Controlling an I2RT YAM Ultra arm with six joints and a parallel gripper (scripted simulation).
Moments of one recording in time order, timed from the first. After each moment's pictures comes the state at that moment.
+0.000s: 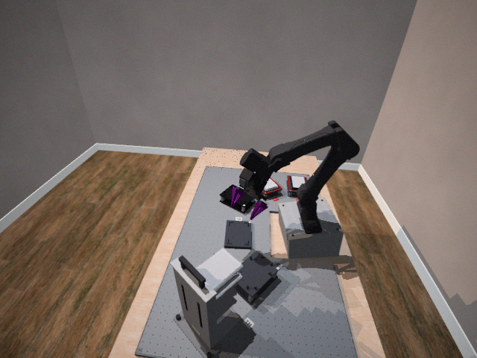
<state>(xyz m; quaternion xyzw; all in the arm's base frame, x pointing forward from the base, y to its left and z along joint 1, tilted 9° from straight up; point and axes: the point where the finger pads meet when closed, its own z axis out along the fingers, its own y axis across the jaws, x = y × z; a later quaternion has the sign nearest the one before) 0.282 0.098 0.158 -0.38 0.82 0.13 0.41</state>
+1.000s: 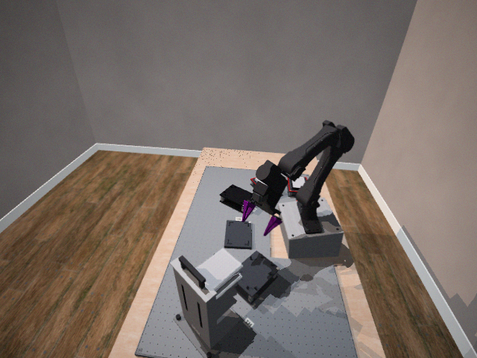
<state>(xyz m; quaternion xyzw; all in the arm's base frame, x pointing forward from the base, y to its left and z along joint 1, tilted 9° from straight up) 0.240 0.179 0.155 -0.39 0.82 0.13 0.41</state>
